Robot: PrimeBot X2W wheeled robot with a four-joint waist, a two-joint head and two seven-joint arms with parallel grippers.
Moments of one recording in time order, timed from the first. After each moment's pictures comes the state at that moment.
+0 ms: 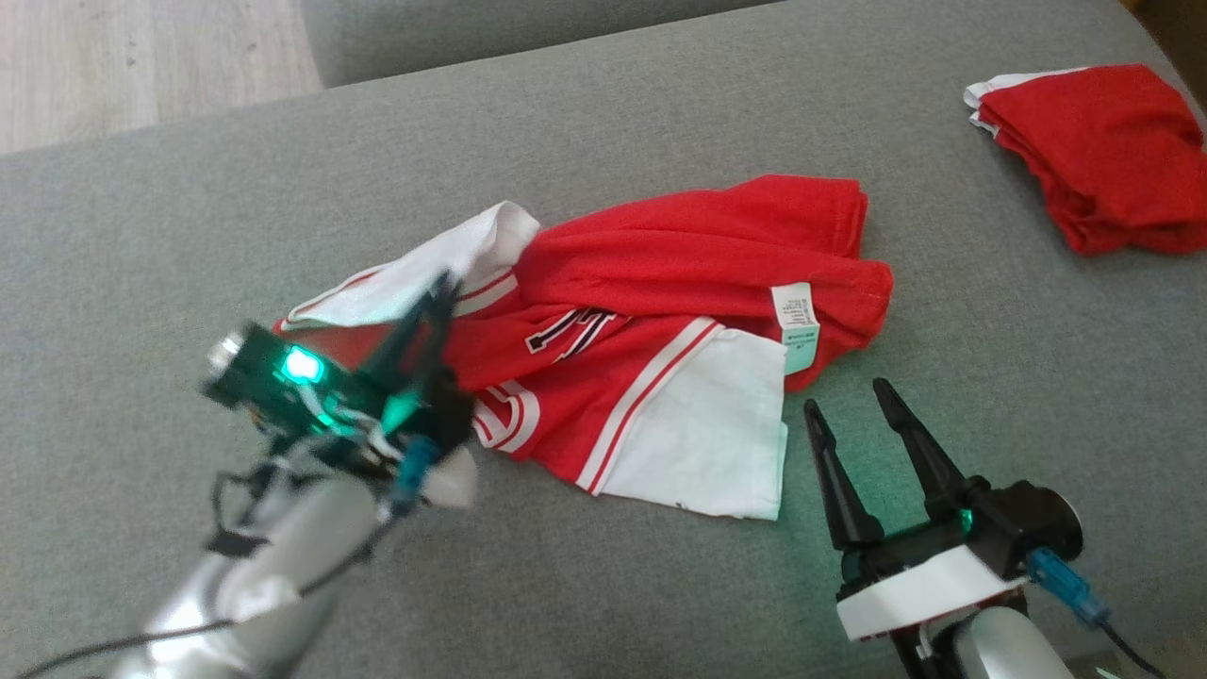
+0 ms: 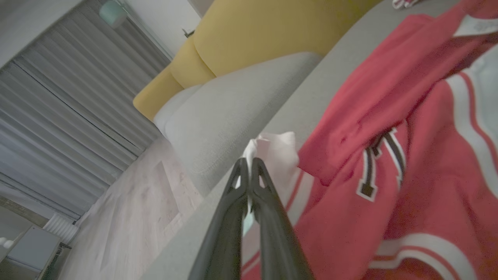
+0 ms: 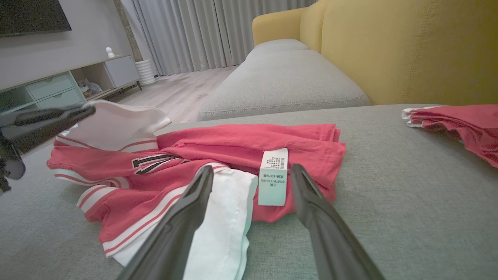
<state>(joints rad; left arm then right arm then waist) -0.52 0.35 -0.74 0.37 0.07 0.27 -0.01 -0.01 -0.08 0.25 0.18 0.16 0.13 -0.26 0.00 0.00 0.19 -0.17</state>
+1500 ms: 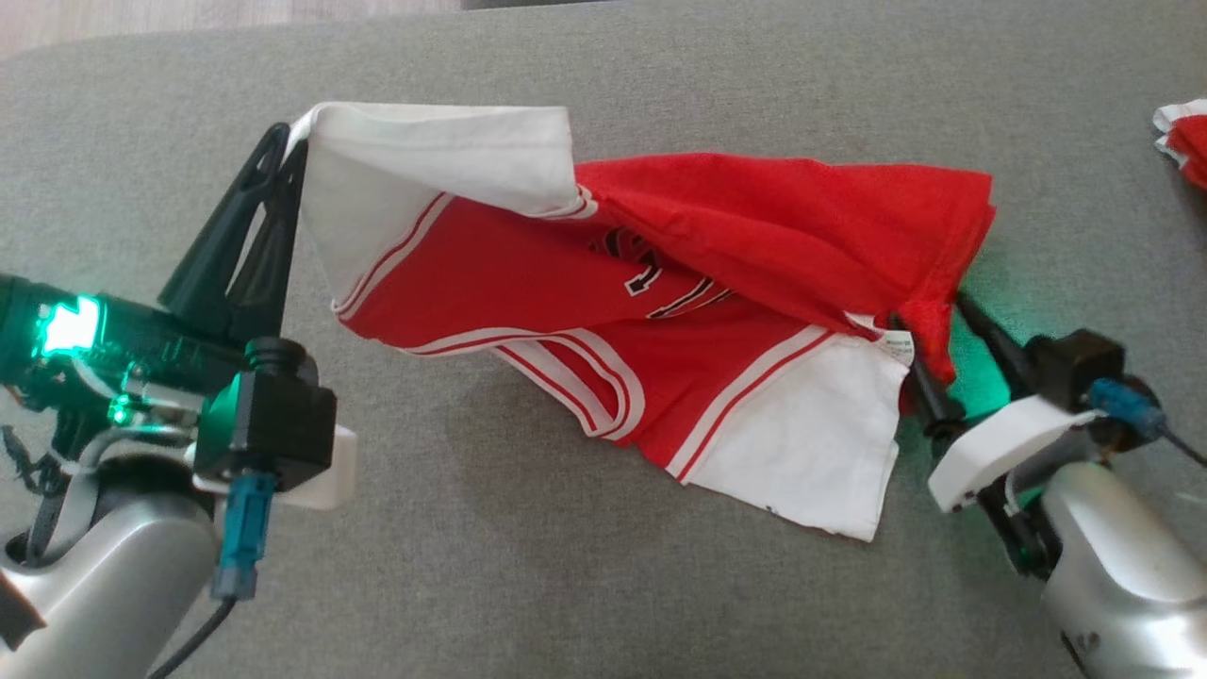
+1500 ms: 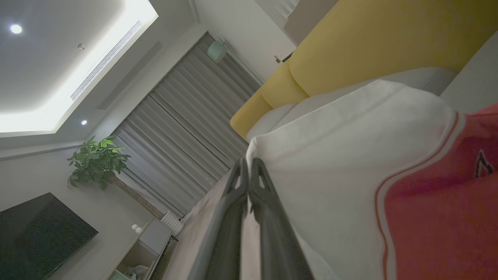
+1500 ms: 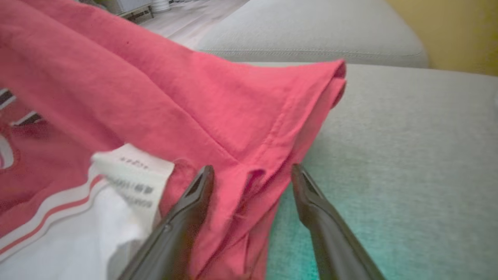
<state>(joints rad) -0.44 0.72 -0.58 -0.36 0.13 0.39 0.24 -0.41 -0.33 0.42 0.64 0.42 0.13 -0.24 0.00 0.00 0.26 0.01</state>
